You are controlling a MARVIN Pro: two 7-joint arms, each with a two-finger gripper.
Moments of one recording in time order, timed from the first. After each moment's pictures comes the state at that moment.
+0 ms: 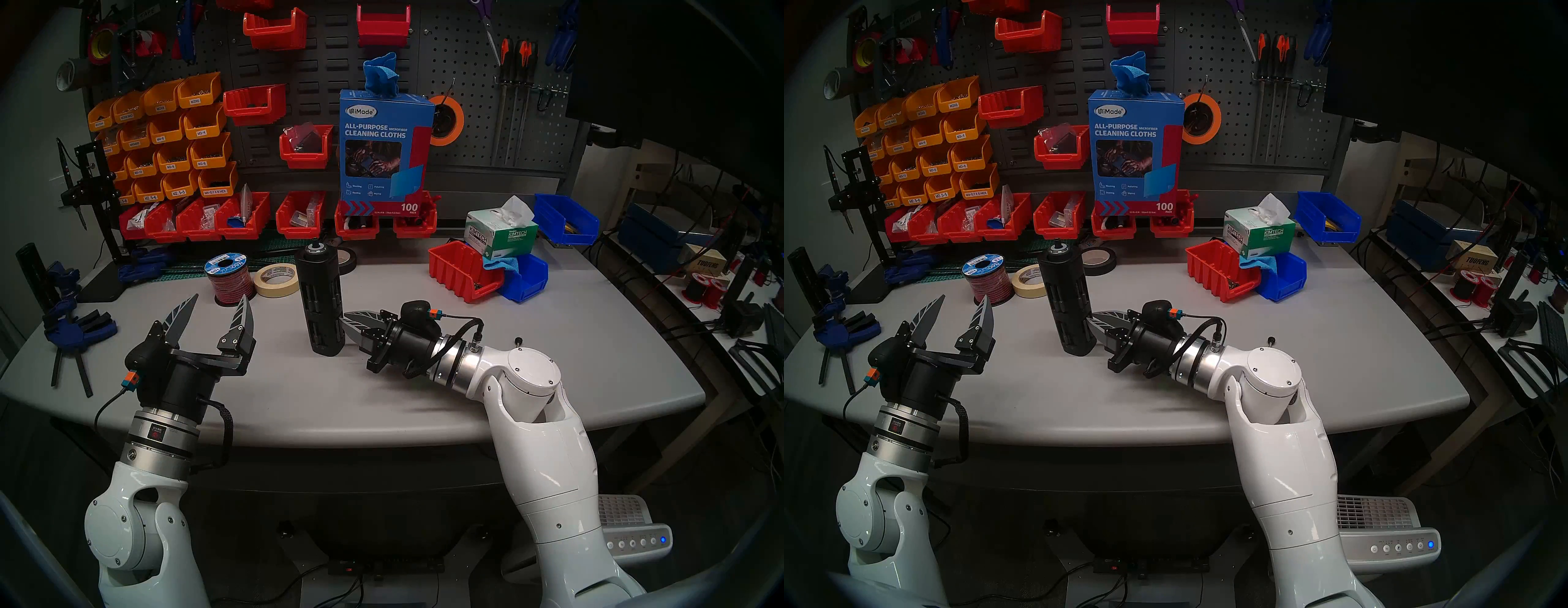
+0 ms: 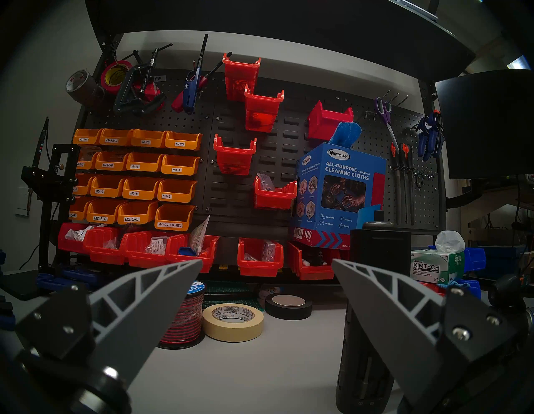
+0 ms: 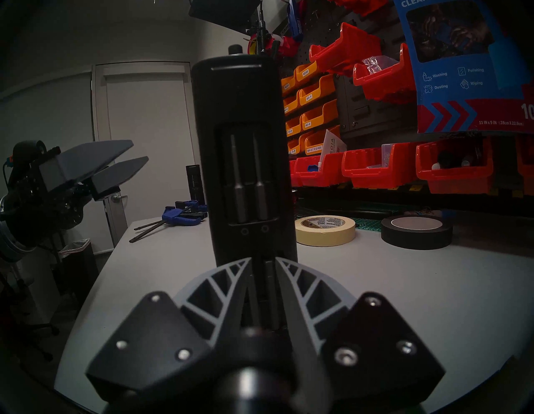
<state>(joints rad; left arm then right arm) 2.23 -1.83 -1.98 -2.35 -0.29 -0.17 -0.57 -1.53 -1.56 1.46 -1.75 0.13 0.26 0.99</state>
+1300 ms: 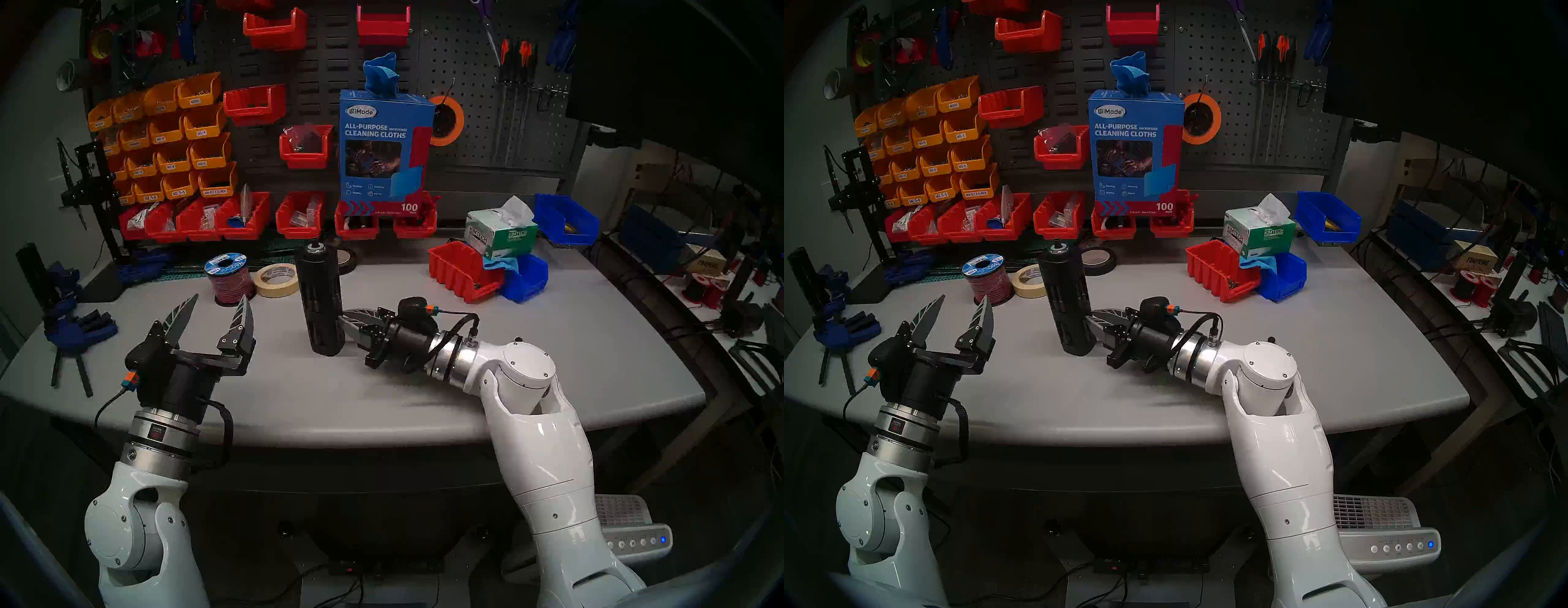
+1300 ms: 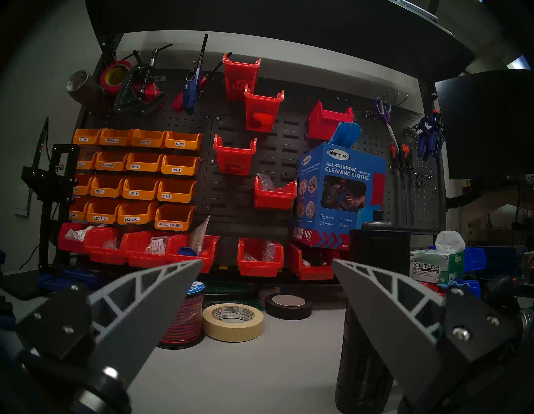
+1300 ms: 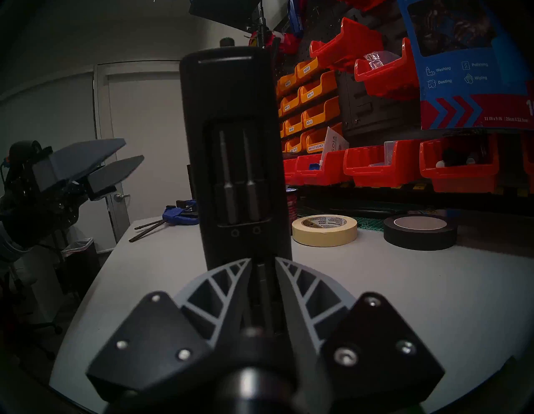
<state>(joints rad) 2.23 -1.83 -1.98 -2.35 -0.29 -0.17 -0.57 -1.49 -1.56 1.46 -1.70 0.13 0.26 1.00</state>
